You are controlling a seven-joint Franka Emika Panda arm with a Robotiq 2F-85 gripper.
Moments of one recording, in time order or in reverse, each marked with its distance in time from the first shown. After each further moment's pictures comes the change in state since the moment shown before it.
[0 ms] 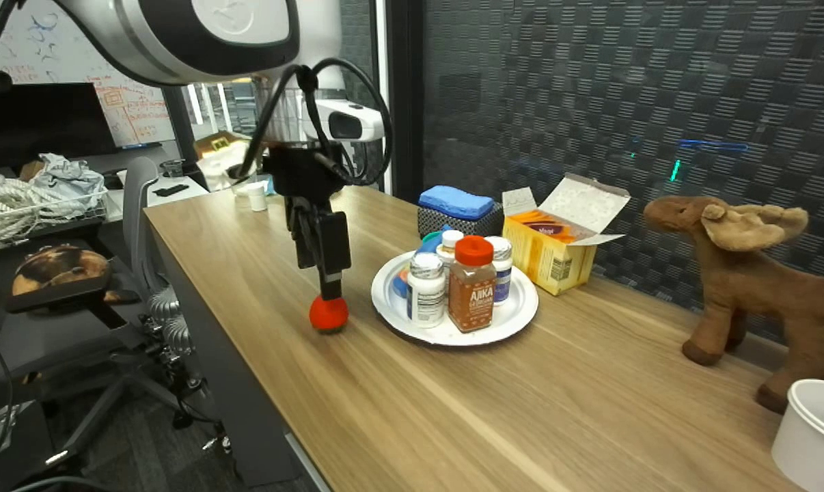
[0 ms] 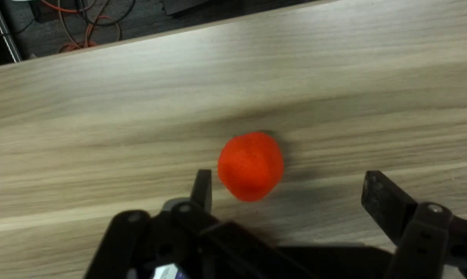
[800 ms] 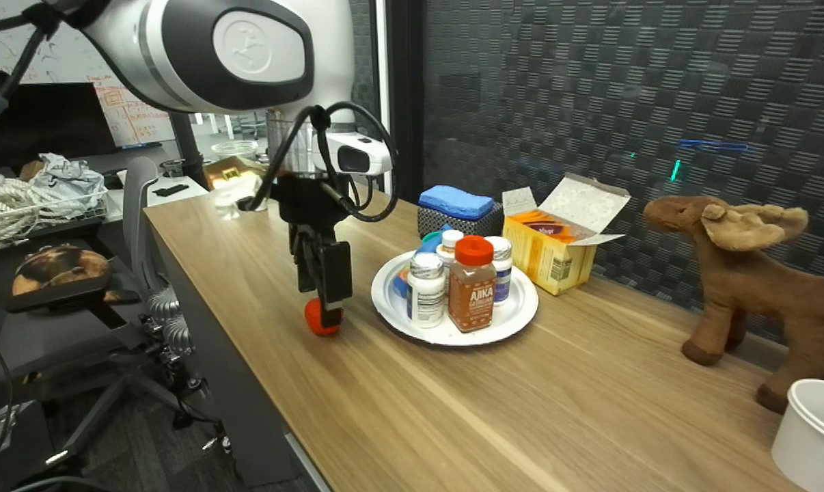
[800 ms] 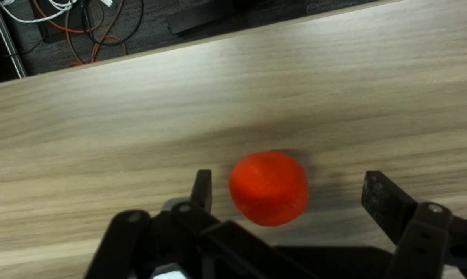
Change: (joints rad) arm -0.009 0.060 -0.009 0.001 0.002 0.001 -0.003
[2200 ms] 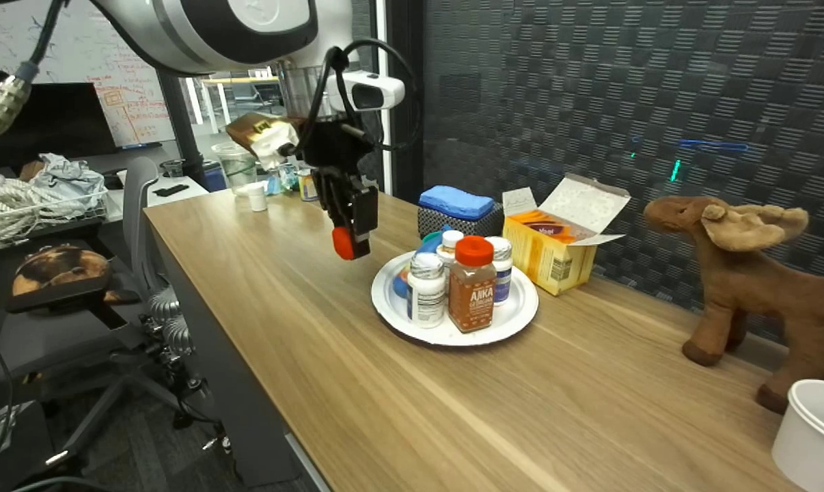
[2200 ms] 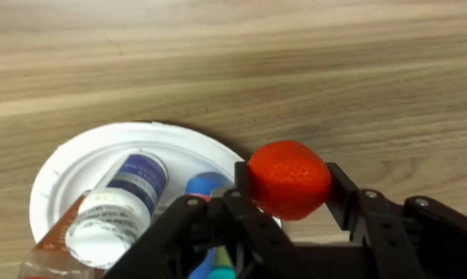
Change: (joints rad) arm 0.020 0.010 0.029 0.111 0.000 0.122 -0.026
